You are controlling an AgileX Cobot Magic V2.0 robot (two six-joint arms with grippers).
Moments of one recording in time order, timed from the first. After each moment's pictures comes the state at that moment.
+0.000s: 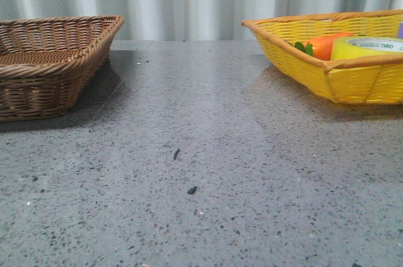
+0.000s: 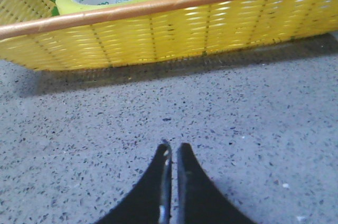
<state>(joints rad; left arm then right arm) -0.12 0.00 0.00 -0.01 0.32 0.01 0.01 -0.01 0.01 -0.14 0.33 0.22</state>
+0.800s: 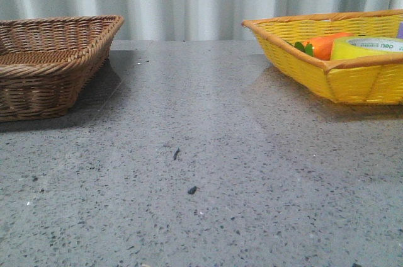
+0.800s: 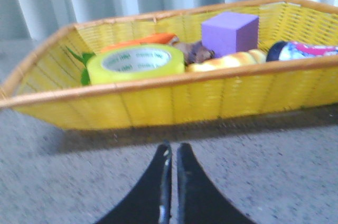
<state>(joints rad) -0.12 0.00 0.00 -0.07 0.28 0.01 0.01 -0.01 0.01 -0.14 0.12 0.22</state>
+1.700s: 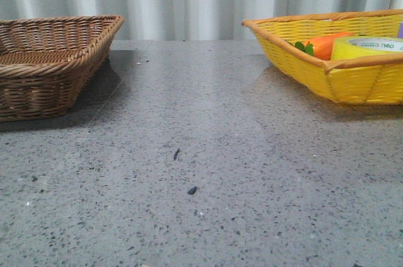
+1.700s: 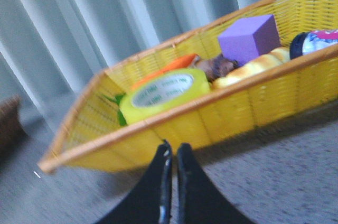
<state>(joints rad) -0.12 0.00 0.00 -0.54 0.05 -0.01 0.01 -0.01 0.01 0.18 0.03 0.23</state>
